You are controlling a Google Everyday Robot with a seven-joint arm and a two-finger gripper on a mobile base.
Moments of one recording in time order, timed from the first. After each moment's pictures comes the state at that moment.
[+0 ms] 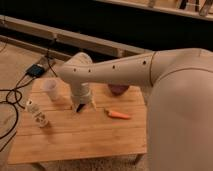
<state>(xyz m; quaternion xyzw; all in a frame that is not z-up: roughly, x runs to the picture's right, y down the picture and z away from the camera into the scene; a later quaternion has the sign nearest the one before) -0.103 0.104 0.703 -0.26 0.24 0.64 0.68</state>
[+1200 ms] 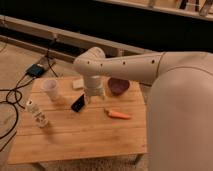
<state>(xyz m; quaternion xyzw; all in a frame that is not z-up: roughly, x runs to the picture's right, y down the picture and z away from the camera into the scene) -0.037 0.061 0.747 -0.25 0.24 0.64 0.69</state>
